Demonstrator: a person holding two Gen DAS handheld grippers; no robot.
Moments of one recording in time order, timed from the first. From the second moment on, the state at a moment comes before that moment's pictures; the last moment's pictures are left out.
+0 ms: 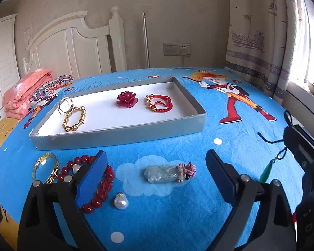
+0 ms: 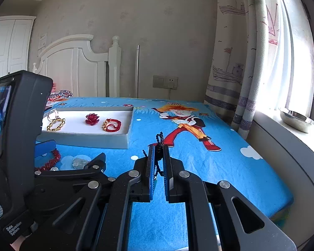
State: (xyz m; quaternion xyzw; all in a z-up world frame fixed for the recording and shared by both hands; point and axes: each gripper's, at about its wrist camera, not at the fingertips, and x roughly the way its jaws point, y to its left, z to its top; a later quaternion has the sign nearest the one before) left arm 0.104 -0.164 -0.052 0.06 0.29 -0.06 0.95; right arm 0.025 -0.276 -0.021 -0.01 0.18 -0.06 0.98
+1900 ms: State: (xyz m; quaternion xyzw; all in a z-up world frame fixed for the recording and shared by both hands) left arm 0.097 -0.126 -0.070 0.09 0.29 -0.17 0.94; right arm 0.032 -0.251 -0.033 -0.01 0.21 -0.04 0.98
